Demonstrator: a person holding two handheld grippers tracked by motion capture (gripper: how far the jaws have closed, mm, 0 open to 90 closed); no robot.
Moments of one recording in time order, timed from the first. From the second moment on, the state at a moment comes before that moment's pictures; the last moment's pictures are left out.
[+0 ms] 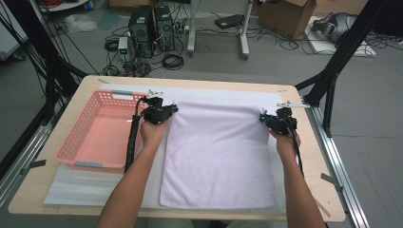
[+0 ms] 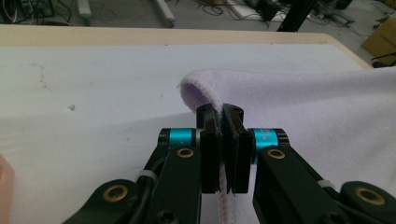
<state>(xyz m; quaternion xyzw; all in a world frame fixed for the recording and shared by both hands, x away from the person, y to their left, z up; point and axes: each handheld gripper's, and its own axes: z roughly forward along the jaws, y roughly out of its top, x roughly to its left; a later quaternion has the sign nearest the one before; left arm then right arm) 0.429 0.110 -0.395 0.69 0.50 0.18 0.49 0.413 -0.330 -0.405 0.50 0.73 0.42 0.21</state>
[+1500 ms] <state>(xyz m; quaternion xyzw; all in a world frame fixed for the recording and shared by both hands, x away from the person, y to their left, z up) 0.269 0.136 -0.420 0.73 0.40 0.19 0.51 0.257 -0.347 -0.419 0.46 0.74 0.44 0.21</state>
